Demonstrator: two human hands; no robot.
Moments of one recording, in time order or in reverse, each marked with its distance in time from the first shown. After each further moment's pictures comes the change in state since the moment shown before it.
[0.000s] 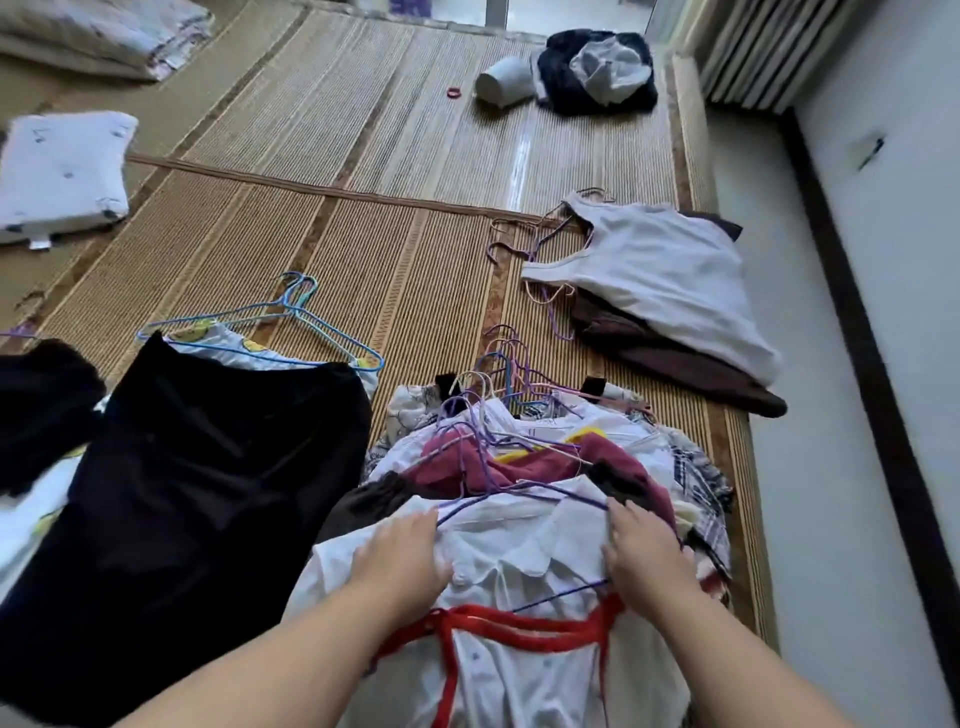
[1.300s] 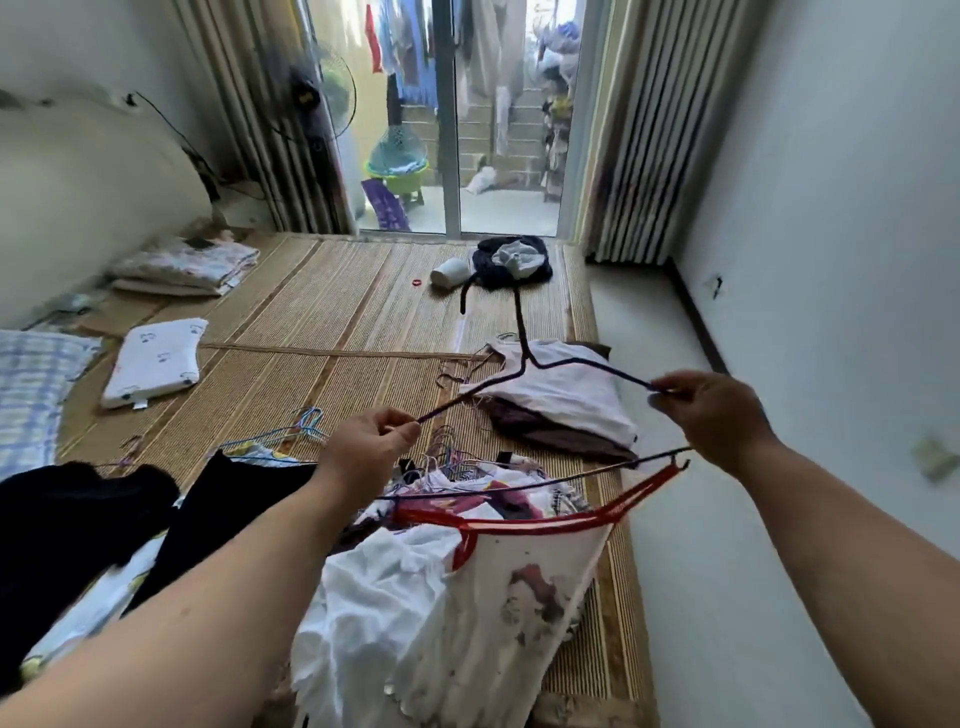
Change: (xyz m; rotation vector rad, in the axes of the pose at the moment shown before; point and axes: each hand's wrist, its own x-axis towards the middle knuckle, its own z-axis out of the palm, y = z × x) left_hand -0.287 0.165 -0.195 -0.723 0.624 0.315; right_hand -0.267 0.119 -0.297 0.508 0.721 -0.325
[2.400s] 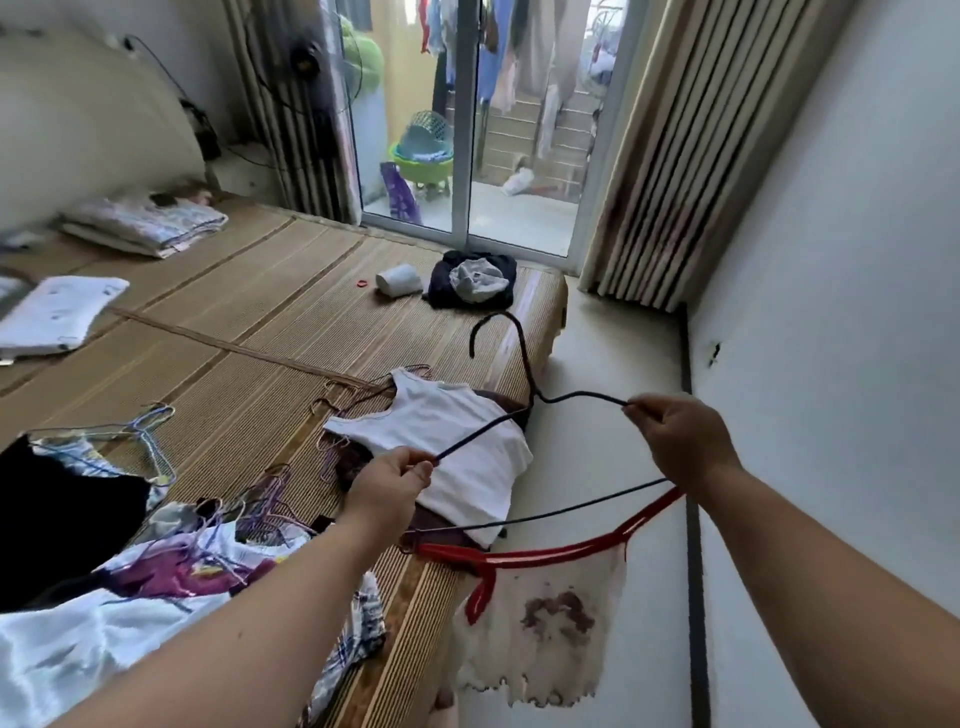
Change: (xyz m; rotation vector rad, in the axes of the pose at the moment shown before) left_hand 0.189 0.159 0.410 -0.187 0.135 -0.254; right_hand 0.337 0.272 -0.147 -0.132 -0.168 -0.196
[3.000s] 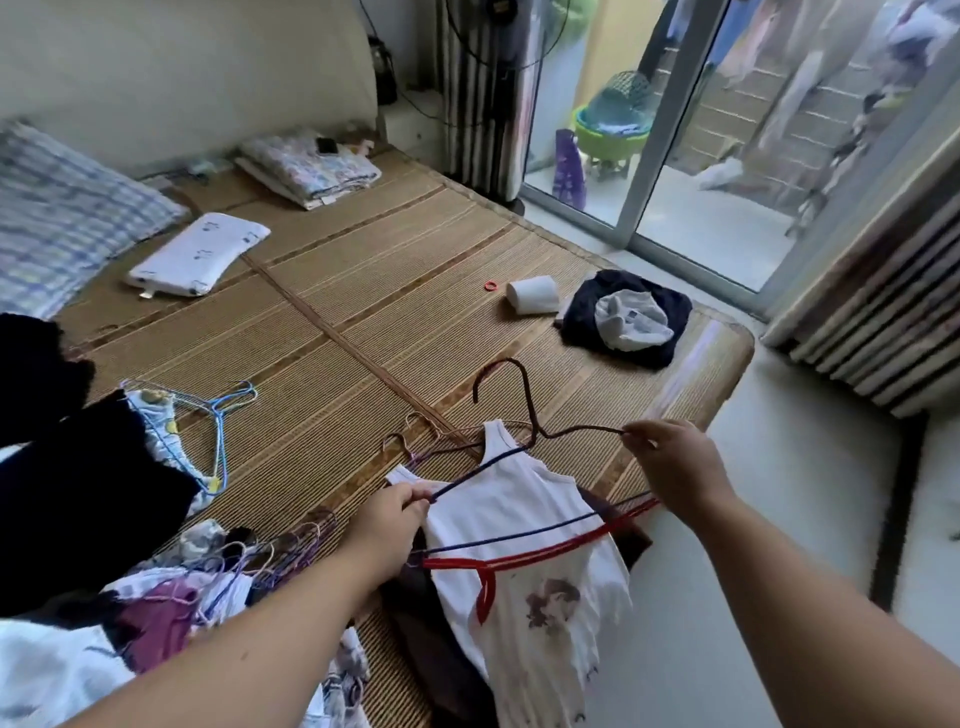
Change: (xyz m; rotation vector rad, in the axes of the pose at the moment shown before) left_hand 0.269 -0.042 -0.053 0.180 0.212 -0.314; right_hand 0.358 -0.067 0.206 0.008 -0.313 -0.176
